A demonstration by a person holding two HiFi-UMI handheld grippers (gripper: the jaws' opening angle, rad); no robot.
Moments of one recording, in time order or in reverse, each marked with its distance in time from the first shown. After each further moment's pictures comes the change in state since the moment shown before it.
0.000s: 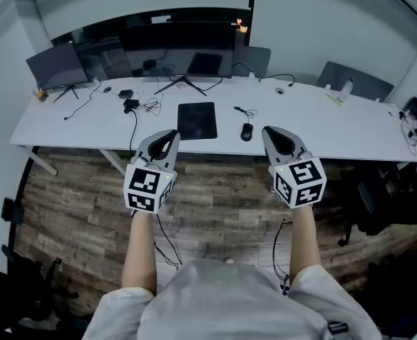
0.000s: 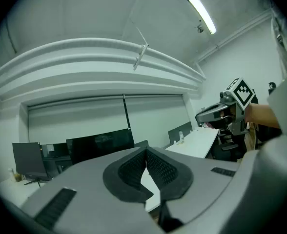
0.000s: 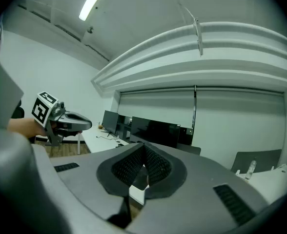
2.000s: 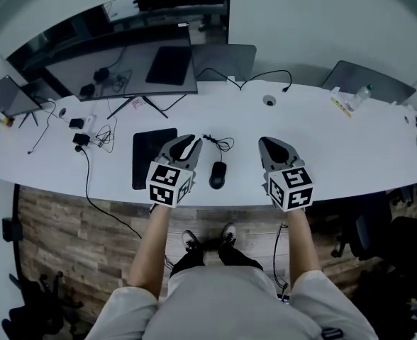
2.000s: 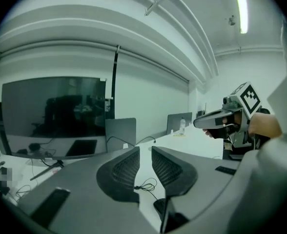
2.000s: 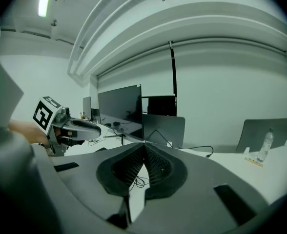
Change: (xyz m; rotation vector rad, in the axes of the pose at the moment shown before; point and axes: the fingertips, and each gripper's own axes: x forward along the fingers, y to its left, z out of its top) left arm 0.457 -0.038 -0.107 -0.218 0.213 -0.182; right arm 0.252 -0.310 -0.168 0.178 0.219 -0.008
